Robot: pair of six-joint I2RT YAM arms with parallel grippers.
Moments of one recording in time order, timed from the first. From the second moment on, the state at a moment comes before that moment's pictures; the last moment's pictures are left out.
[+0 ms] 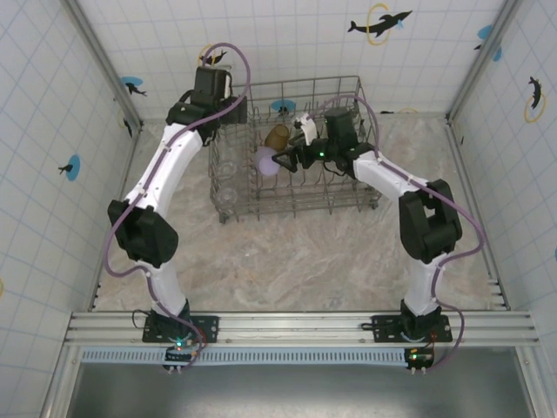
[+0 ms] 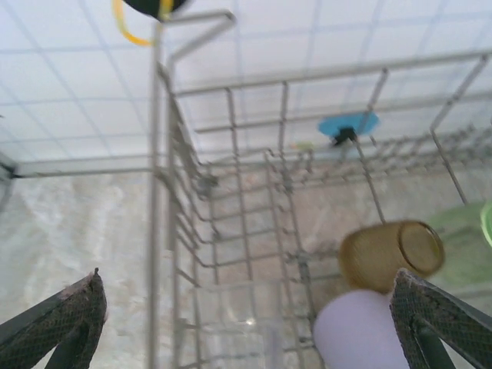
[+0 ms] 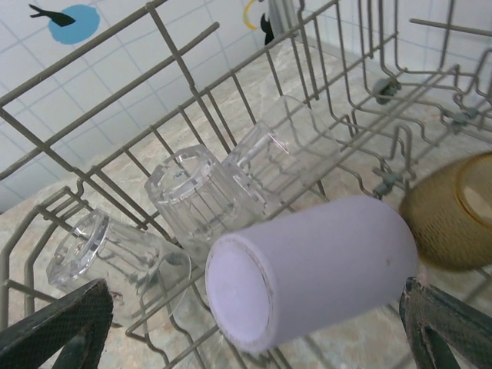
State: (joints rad) left arm -0.36 1.88 1.98 -0.74 -0.26 -0.13; right arm 0.48 1.94 1.50 -0.06 -0.69 -0.02
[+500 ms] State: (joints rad) left arm -0.31 2.04 2.00 -0.73 -0.41 -0.13; right arm 0.49 2.15 1.84 -0.11 -0.72 -0.12
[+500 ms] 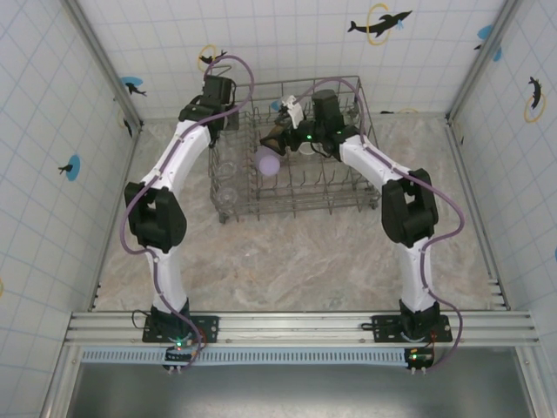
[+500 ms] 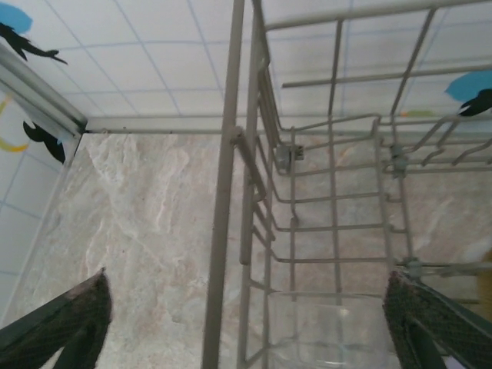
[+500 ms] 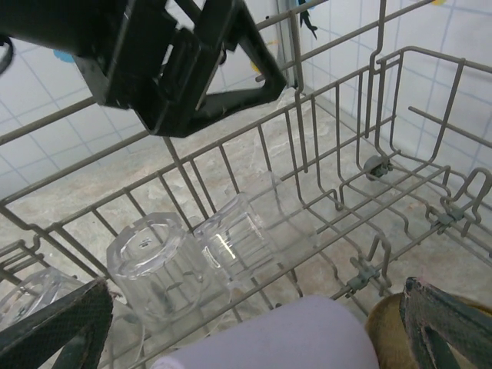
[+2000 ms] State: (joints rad) left arm -0.35 1.99 1.88 -0.59 0.01 0.00; right arm 0.52 2.29 2.09 -0.45 -0.74 -0.34
